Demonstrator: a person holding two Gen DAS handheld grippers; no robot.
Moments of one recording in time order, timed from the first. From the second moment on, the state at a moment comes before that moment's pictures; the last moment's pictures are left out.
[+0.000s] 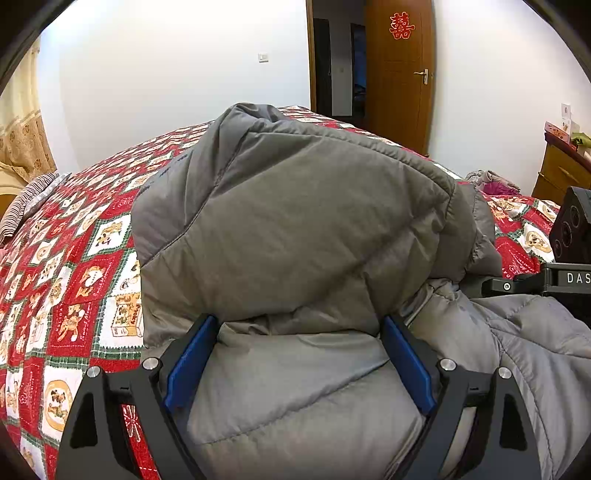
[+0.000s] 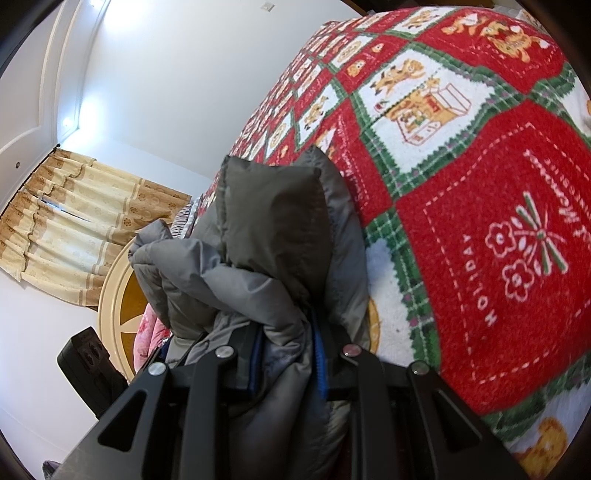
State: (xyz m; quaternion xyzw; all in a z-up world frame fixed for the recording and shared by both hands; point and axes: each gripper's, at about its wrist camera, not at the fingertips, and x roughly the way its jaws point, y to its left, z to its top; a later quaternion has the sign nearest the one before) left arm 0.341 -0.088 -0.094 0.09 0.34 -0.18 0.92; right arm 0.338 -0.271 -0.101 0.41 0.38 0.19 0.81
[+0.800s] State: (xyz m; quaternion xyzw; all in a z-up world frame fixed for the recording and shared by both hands) left arm 0.338 -0.093 -0.088 0.09 0.34 -0.17 0.92; right arm 0.346 -0.281 -0.099 0.42 0.40 0.19 0.79
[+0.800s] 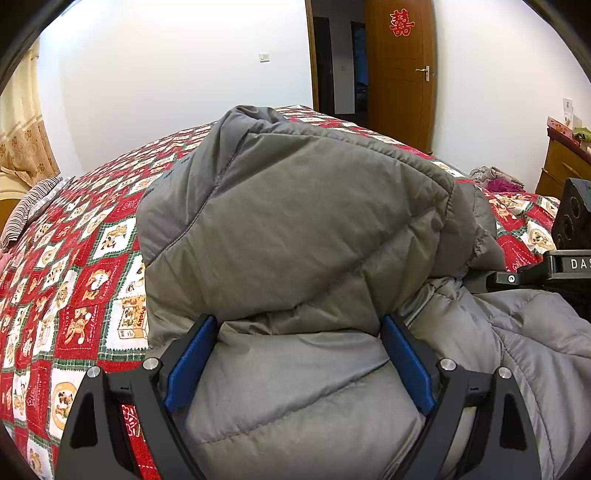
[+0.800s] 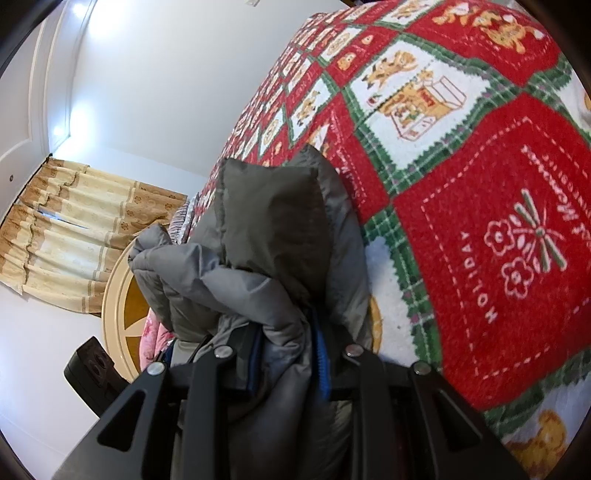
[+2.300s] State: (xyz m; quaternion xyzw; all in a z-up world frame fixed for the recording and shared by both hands) left arm 0.356 -0.001 -0.102 -0.20 0.43 -0.37 0.80; right arm 0.332 -0.200 -0.066 0.22 0.45 0.24 0.83
